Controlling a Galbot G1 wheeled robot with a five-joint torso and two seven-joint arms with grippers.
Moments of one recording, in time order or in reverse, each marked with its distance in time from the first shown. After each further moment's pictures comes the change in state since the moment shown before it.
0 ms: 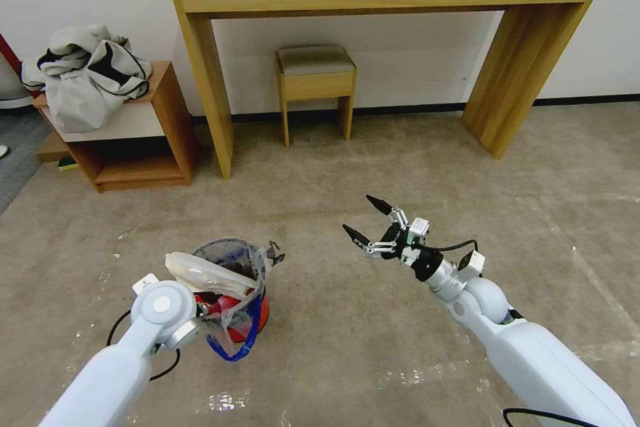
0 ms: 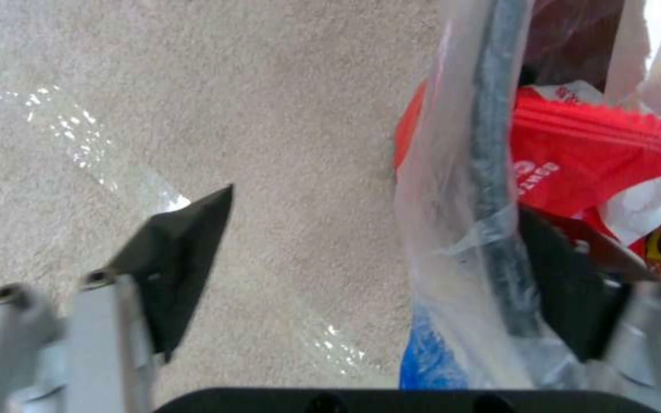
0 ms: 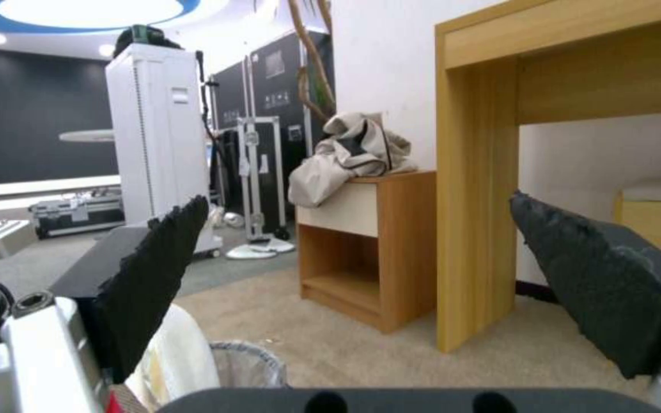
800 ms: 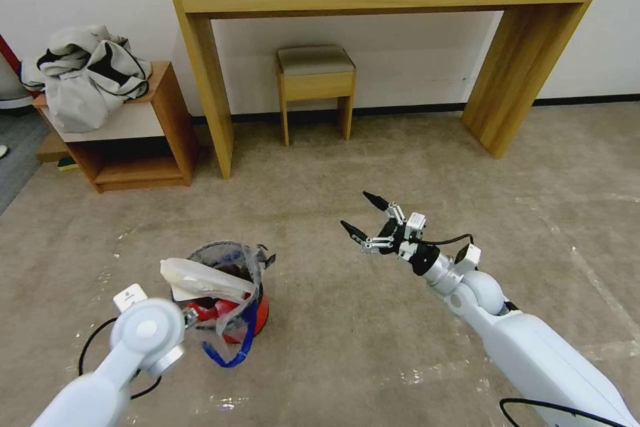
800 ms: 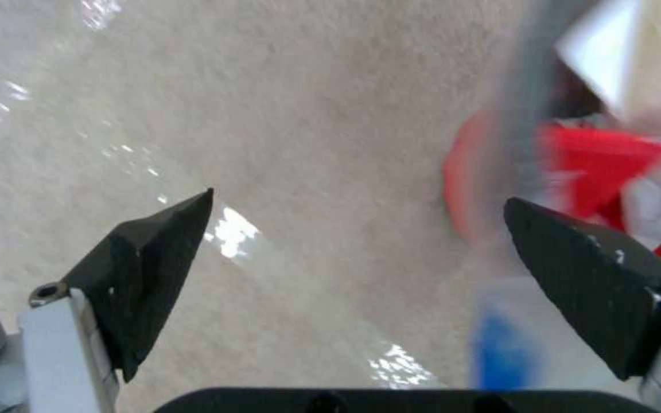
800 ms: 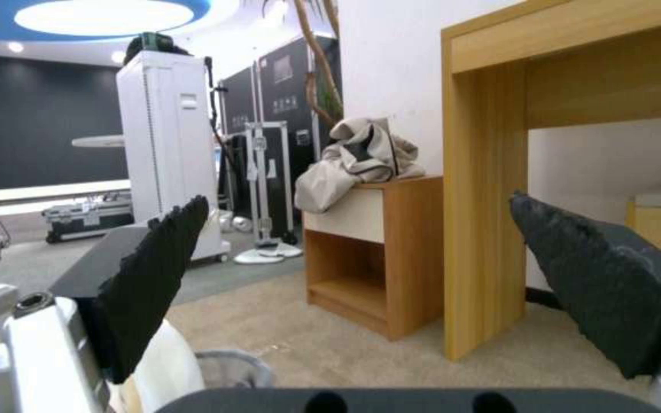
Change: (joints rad) left arm 0.211 0.089 -0.089 -0.214 0.121 -0.002 -0.003; right arm 0.056 -0.001 -0.027 -0.036 0.040 -0.004 -0.031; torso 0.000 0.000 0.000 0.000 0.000
